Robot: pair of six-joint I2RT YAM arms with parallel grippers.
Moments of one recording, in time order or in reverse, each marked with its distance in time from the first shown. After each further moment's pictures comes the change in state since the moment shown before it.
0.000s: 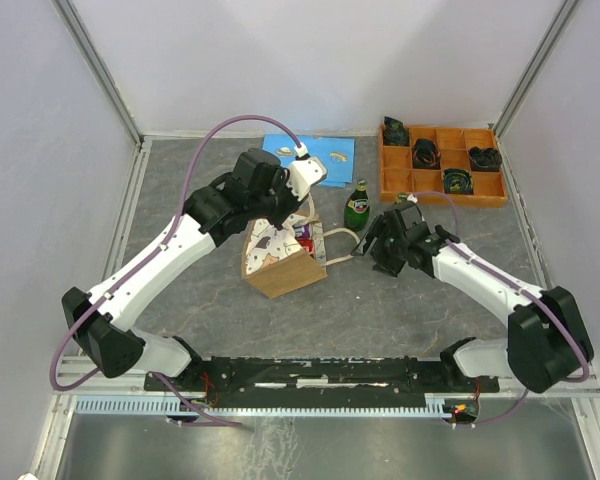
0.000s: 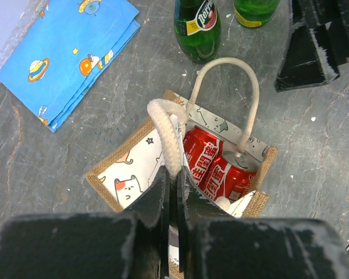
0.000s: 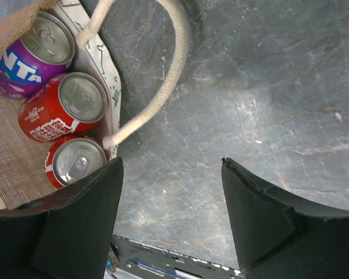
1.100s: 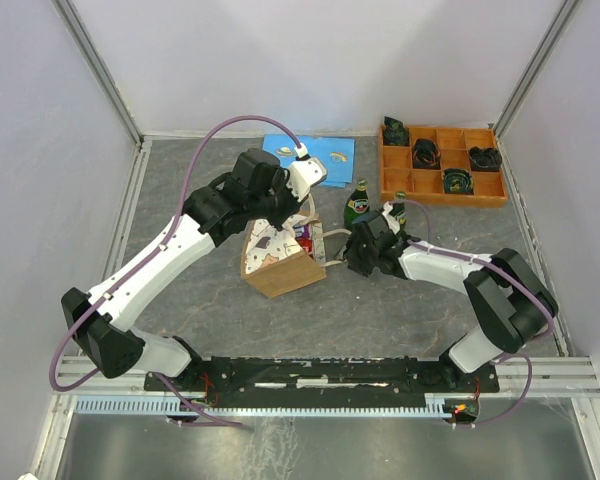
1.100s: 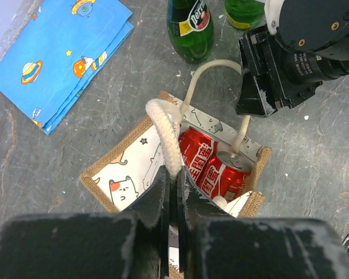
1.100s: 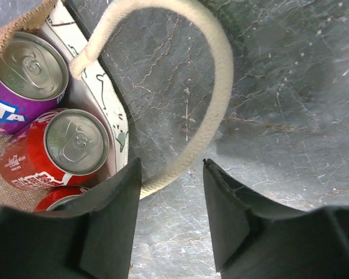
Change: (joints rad) left arm 0.001 -0.003 0.000 -0.006 0.021 -0.002; right arm 0.144 0.264 -0.019 0.309 0.144 0.137
